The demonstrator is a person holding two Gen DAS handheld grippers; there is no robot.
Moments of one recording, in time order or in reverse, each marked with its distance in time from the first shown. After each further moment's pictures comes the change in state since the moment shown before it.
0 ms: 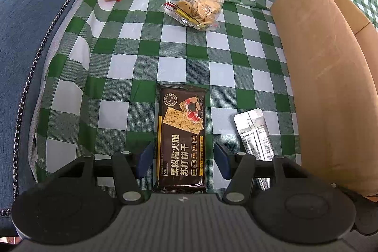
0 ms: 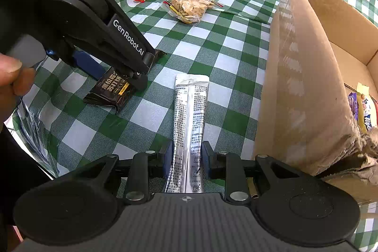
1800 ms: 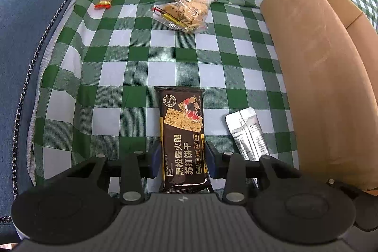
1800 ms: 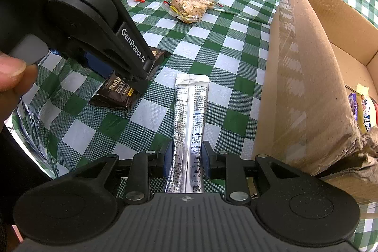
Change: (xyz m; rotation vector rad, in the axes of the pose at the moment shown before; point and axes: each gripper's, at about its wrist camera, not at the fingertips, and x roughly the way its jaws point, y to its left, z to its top) left arm -0.004 0.000 0.002 0.056 -0.021 -0.007; right arm 0.000 0.001 0.000 0.001 -0.004 -0.001
